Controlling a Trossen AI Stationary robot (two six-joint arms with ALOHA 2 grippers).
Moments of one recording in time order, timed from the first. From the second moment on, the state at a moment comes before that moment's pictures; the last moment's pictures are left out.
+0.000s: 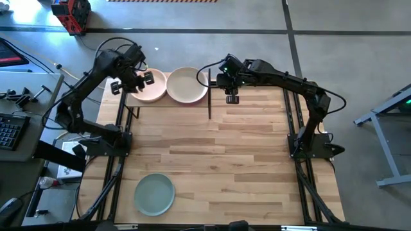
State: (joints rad) left arm 0.98 1.34 1.40 -1.48 -0.01 -0.88; right arm -0.45 1.79 1.79 -1.01 0.12 -0.56
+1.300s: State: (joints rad) left arm 0.91 1.30 1.40 -1.41 0.04 -0.77; right arm -0.43 1.79 1.79 -1.01 0.04 -0.46
